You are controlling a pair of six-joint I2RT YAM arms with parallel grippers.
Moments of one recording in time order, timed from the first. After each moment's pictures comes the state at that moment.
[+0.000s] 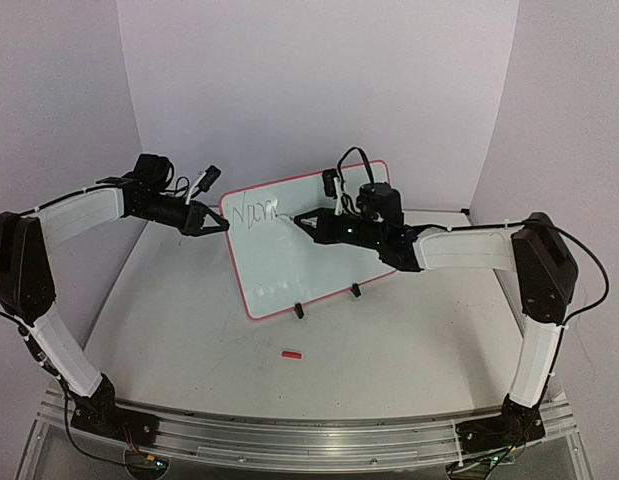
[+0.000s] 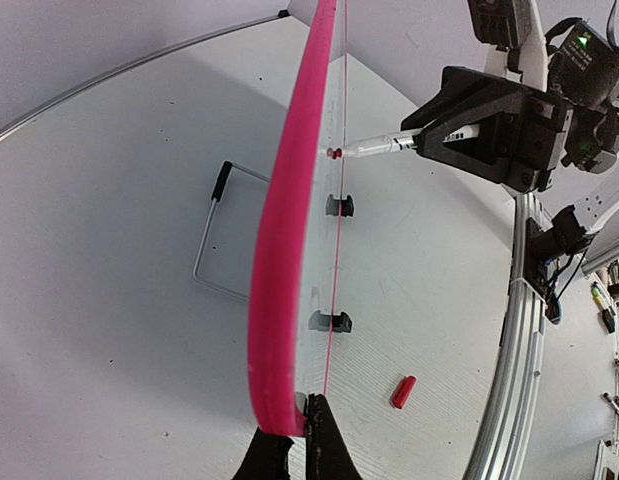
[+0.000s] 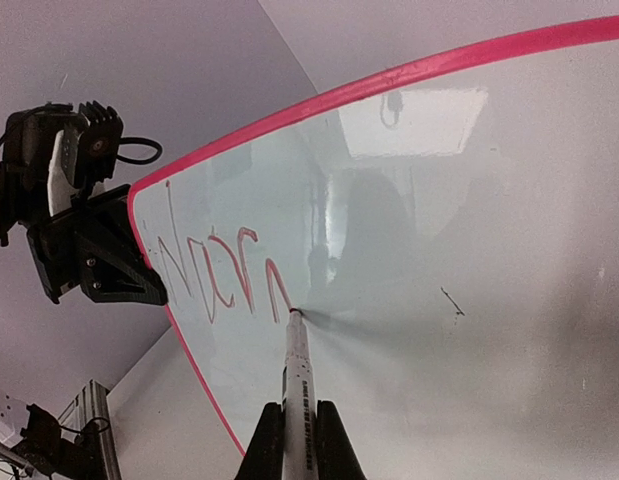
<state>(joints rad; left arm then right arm) -0.26 1.64 1.35 -0.52 0.85 0.23 0.72 1.92 1.34 0.41 -0.29 0.47</state>
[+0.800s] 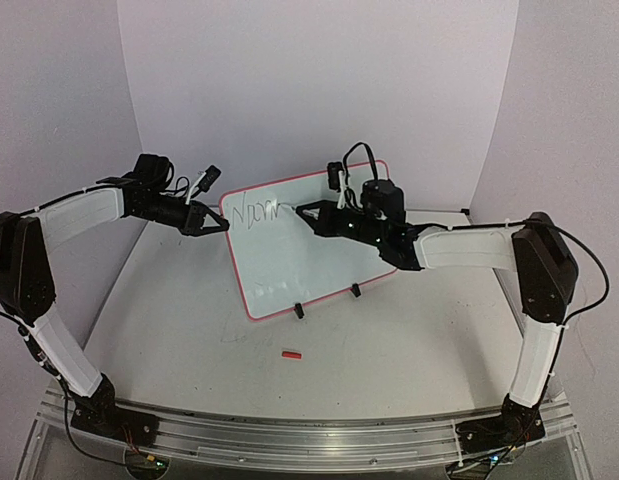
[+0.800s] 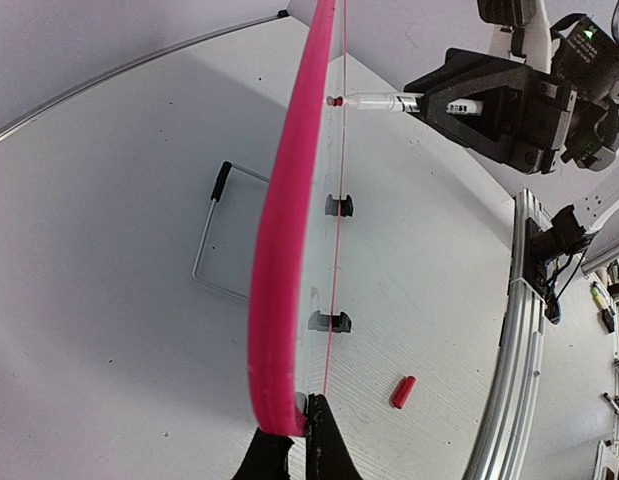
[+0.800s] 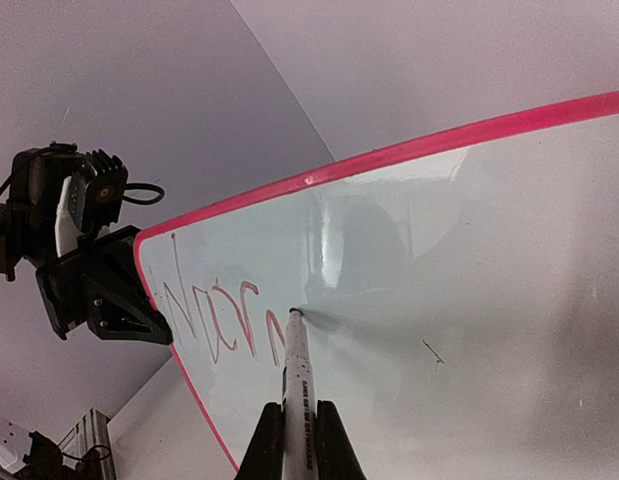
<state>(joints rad) -0.26 1.64 1.35 -0.52 0.85 0.23 0.72 1.92 1.34 0.46 -0.25 0.49</state>
